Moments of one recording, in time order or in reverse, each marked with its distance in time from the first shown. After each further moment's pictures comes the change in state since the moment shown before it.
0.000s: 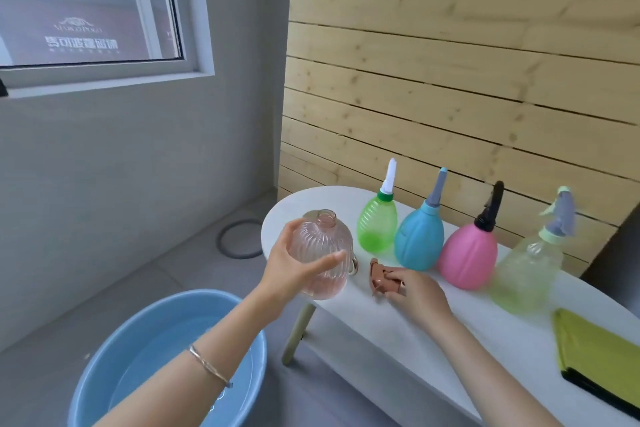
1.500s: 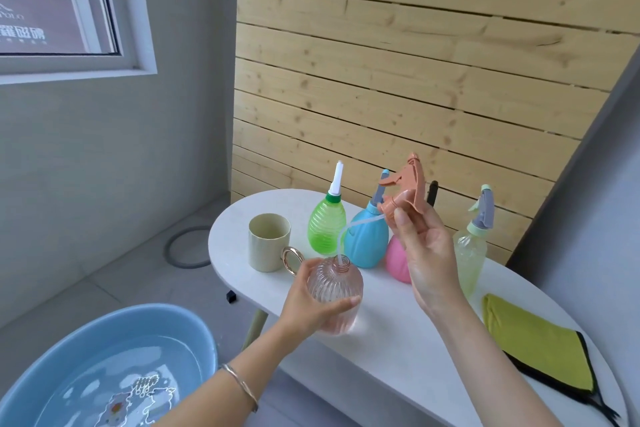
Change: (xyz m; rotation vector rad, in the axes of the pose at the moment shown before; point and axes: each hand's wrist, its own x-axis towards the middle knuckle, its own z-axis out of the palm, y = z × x) left_hand -0.005 -0.055 0.106 -0.012 -0.211 -0.004; right_hand -0.052 -0.027 -0.109 1.390 0.505 -0.366
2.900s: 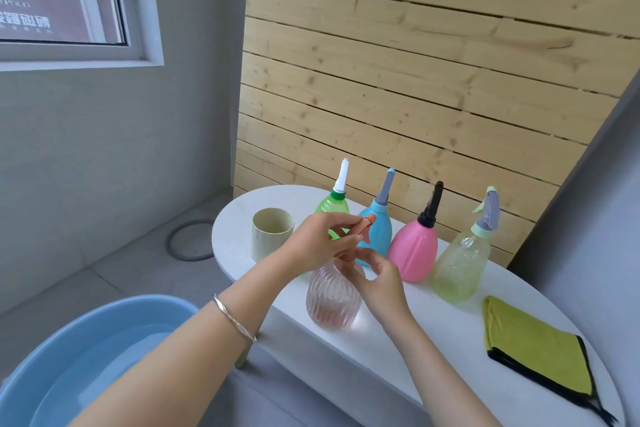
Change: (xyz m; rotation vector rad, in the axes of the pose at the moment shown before) left_hand 0.039 0.097 -0.025 0.366 -0.264 0.328; right_hand -0.030 0.073 0.001 -0.547 -0.074 0.381
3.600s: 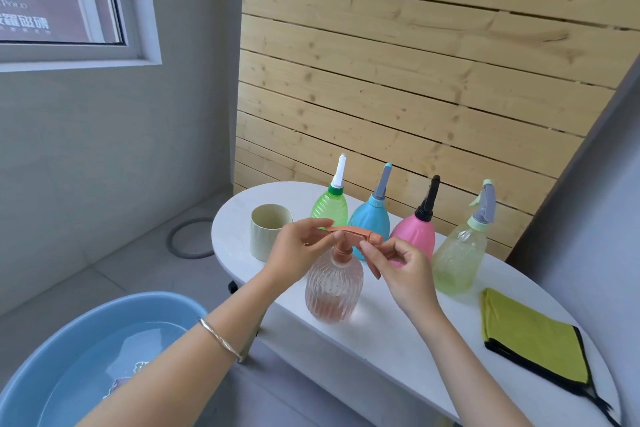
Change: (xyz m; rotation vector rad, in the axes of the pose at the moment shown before) left_hand -0.024 -0.019 0.009 -0.229 0.282 -0.188; right_hand -0.008 -0.019 -0.034 -0.011 0.092 -0.162
